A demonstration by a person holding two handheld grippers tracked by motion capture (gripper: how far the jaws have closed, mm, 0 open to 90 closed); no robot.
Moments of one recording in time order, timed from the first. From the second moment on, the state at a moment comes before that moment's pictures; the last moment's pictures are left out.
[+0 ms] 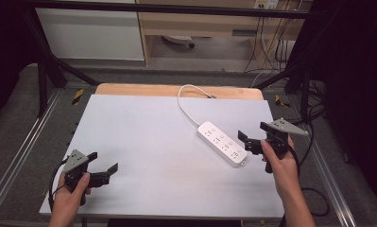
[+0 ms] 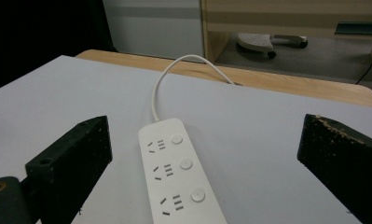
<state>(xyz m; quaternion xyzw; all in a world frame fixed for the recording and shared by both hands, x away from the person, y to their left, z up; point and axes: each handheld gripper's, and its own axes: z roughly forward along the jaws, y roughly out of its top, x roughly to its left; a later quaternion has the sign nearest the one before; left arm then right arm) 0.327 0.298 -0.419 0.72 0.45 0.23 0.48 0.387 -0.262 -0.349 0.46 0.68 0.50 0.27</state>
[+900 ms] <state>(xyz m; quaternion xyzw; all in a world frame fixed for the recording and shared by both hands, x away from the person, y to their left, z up) 0.310 0.308 -0.416 0.71 0.45 0.23 0.48 0.323 -0.285 -0.401 0.44 0.68 0.52 0.27</state>
